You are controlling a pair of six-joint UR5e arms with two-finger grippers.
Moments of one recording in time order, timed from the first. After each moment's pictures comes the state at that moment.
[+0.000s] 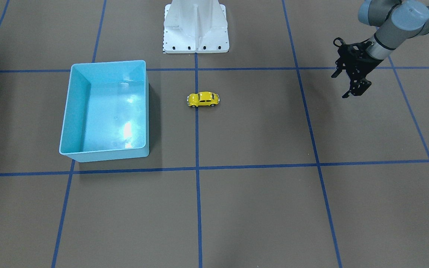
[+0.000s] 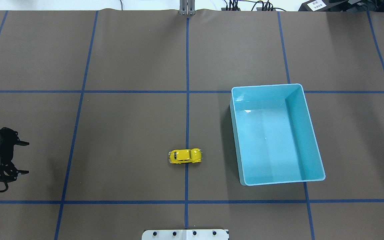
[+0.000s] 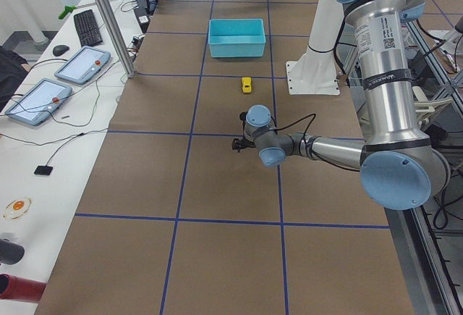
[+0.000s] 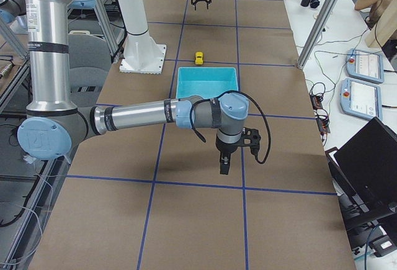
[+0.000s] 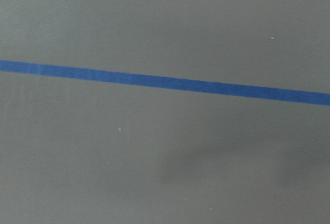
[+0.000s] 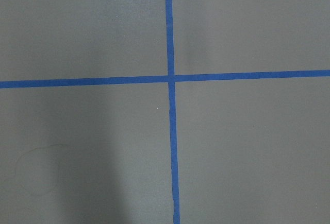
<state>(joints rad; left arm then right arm) -0.71 -1.30 -1.86 -2.48 -2.06 0.17 1.50 -1.59 1.76 -1.69 2.25 0.13</state>
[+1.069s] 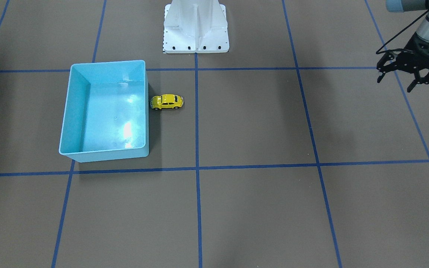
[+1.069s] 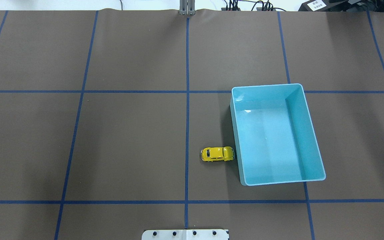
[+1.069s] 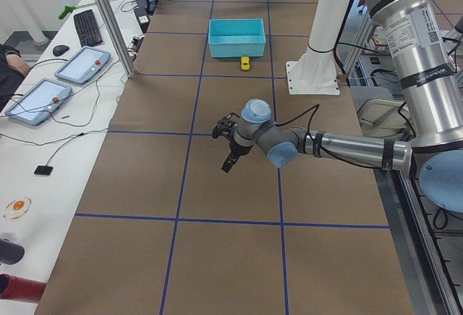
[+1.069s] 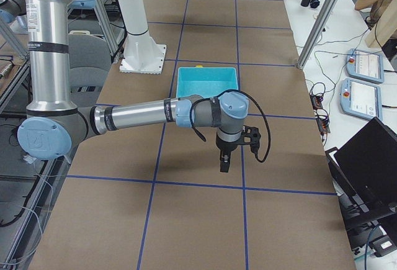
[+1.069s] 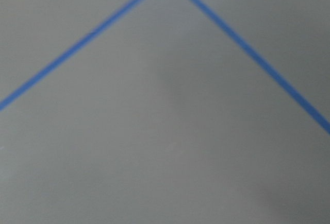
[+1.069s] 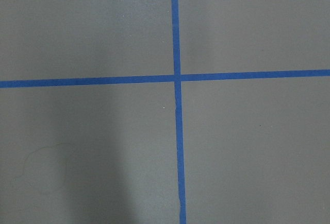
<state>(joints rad) -1.09 -1.23 -1.95 -2.20 -2.11 -0.37 1.50 -1.58 1.77 -1.69 2.27 0.13</state>
